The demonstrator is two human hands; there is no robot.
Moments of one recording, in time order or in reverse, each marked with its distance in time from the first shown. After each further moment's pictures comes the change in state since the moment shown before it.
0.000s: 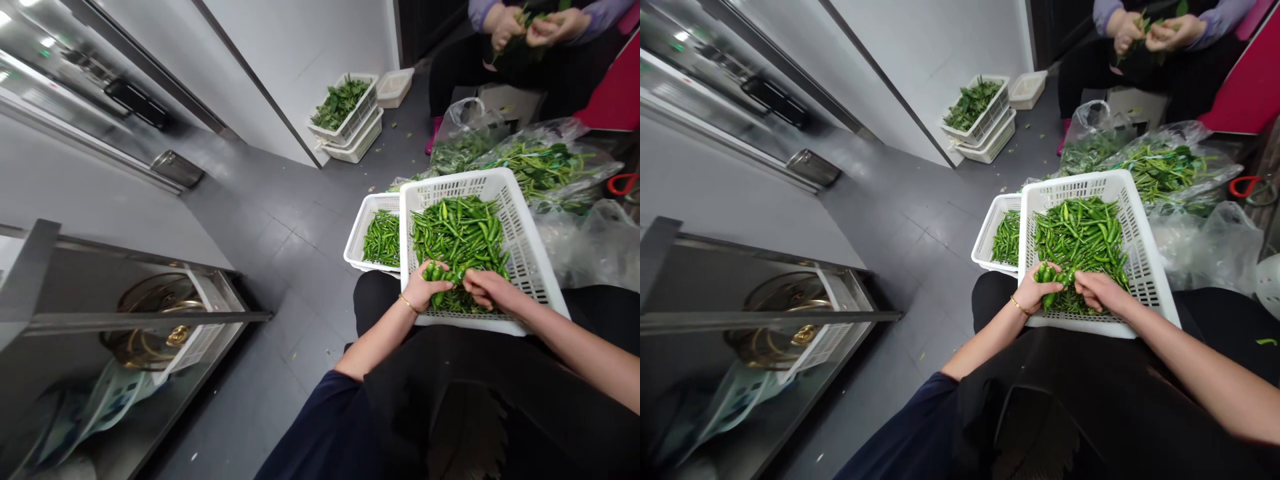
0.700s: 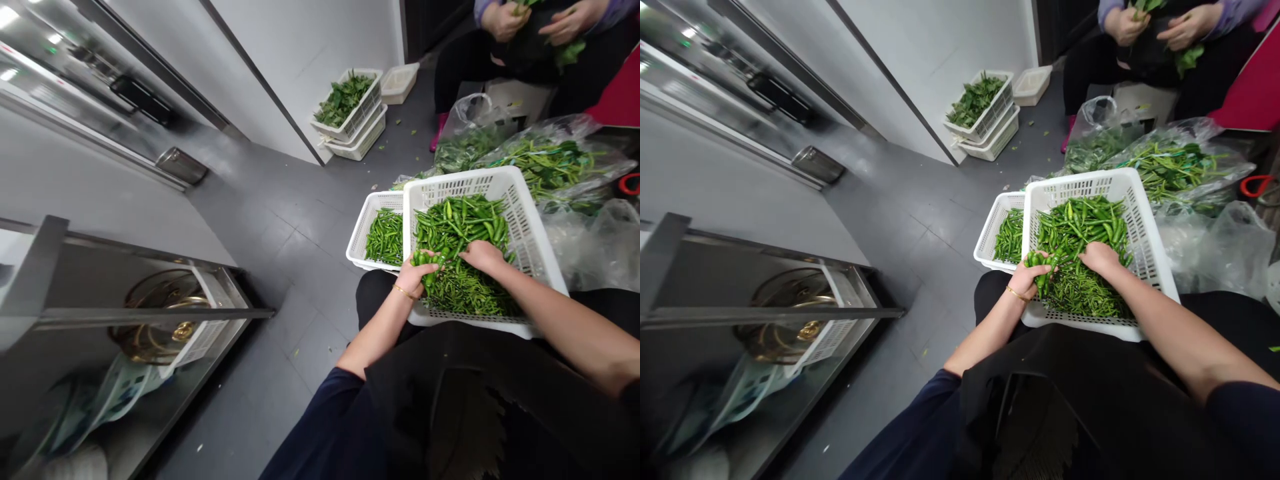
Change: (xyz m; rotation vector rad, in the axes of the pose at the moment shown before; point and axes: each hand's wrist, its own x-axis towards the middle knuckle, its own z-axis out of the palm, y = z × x) left_hand 0.023 0.013 -0.020 -0.222 0.102 0.014; right_hand 0.106 0.017 -0.057 -1.014 0.388 0.291
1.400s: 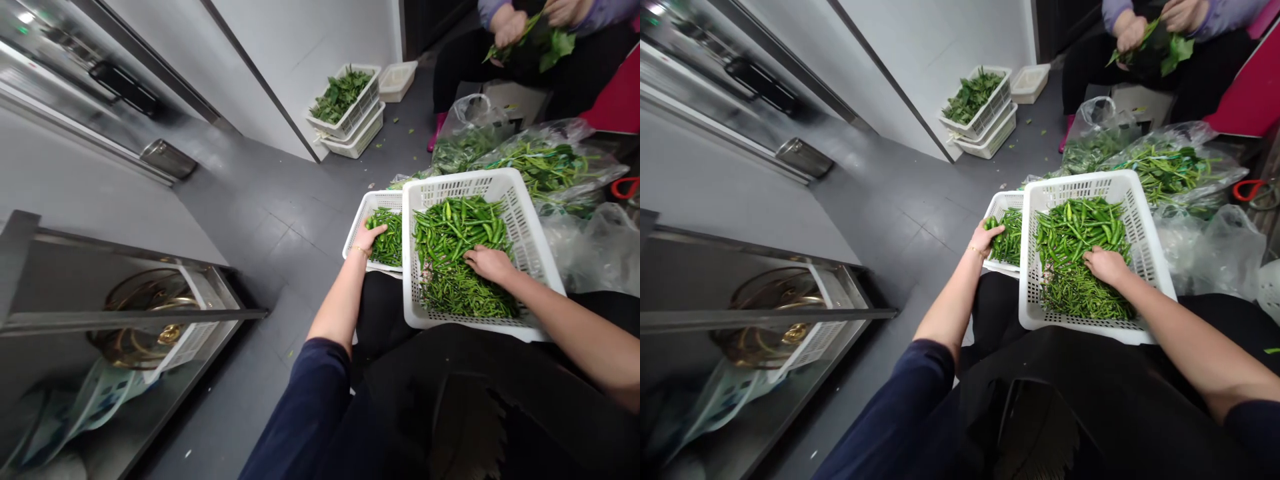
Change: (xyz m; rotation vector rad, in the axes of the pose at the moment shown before) left_hand 0.070 0.107 -0.075 0.442 0.308 0.203; right_hand -0.020 0.022 0.010 -0.265 0.053 -0.344
